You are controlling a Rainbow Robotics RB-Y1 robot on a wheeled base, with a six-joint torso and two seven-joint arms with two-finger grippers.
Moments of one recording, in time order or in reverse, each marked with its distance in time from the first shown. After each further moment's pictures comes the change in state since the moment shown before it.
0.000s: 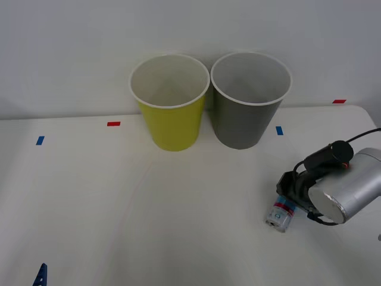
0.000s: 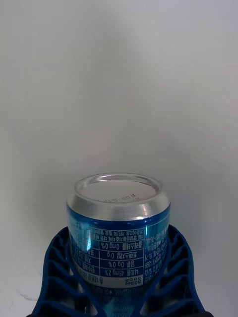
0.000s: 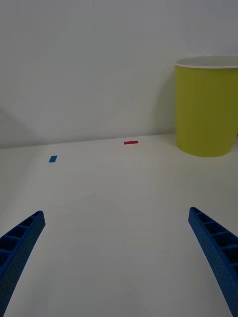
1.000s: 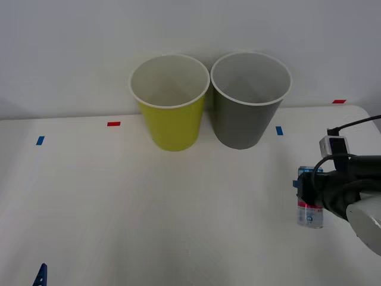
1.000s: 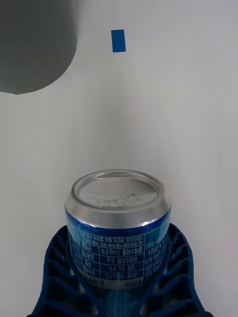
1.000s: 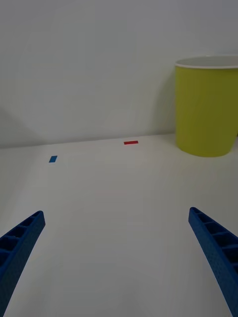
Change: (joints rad) right arm 0.246 0.112 -0.263 -0.410 0.114 0.065 0.694; left arm 0.000 0.000 0.000 0.000 0.000 0.000 0.000
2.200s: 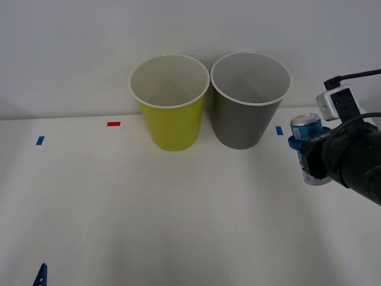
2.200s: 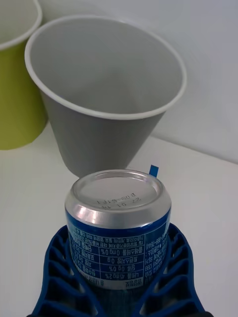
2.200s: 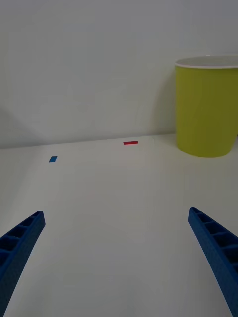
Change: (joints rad) right arm -0.126 0.260 -0.188 -0.243 -0.050 0.063 0.595; left arm 0.000 0.000 0.000 0.000 0.000 0.000 0.000
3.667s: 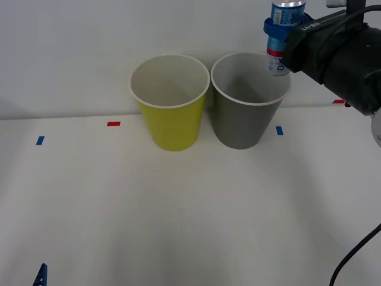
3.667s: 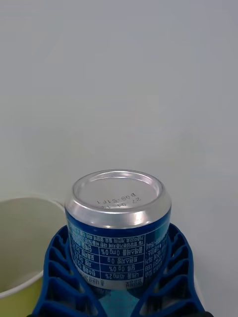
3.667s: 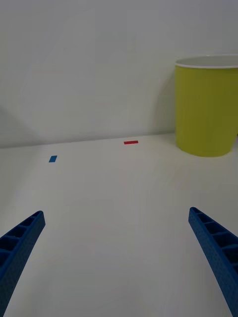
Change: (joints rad) right arm -0.303 -0.123 0.000 0.401 -0.269 -0.671 -0.015; left arm 0.000 0.000 0.000 0.000 0.000 0.000 0.000
